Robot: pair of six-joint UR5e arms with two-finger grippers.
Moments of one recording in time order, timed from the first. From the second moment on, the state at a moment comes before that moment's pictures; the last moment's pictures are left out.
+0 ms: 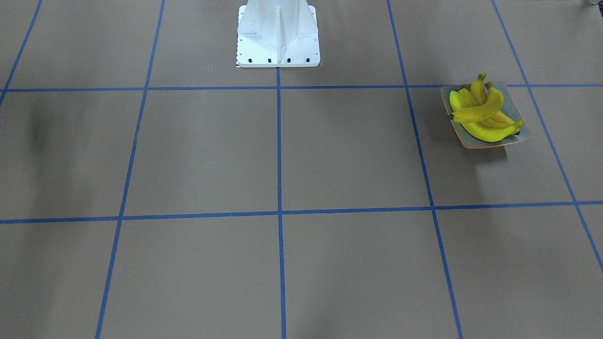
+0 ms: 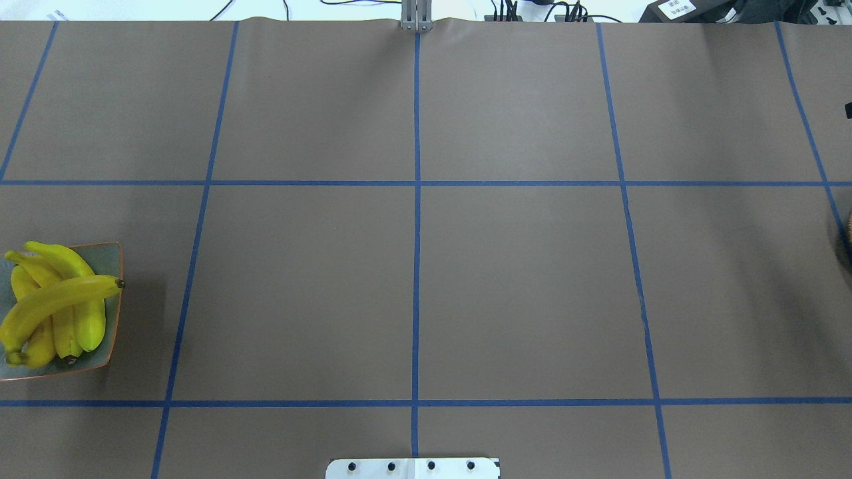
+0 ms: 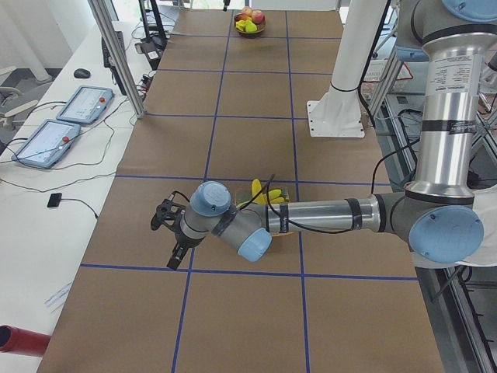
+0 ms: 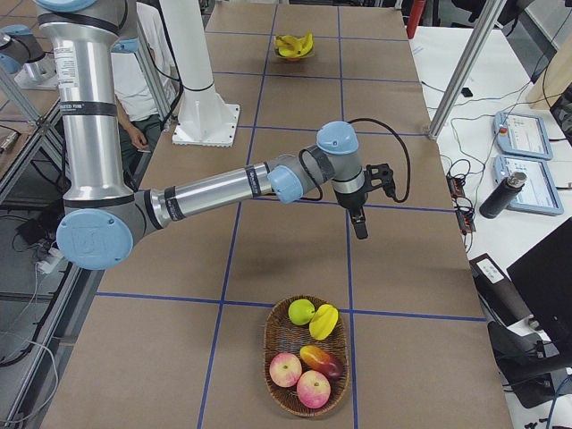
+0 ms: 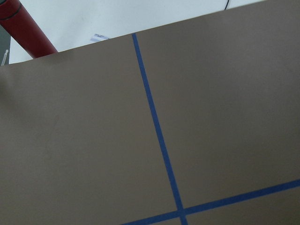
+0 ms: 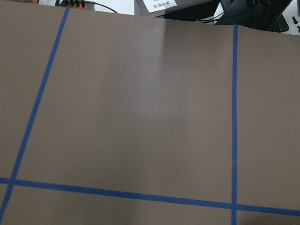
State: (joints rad) left arm -1.55 -1.61 -1.47 -2.08 -2.28 -0.03; right arm 1.41 -1.52 1.82 -1.36 2.19 0.29
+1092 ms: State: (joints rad) left arm -1.63 -1.65 -1.47 -1.77 -2.45 0.14; right arm 1.48 -1.52 1.75 -1.49 2.32 0.11
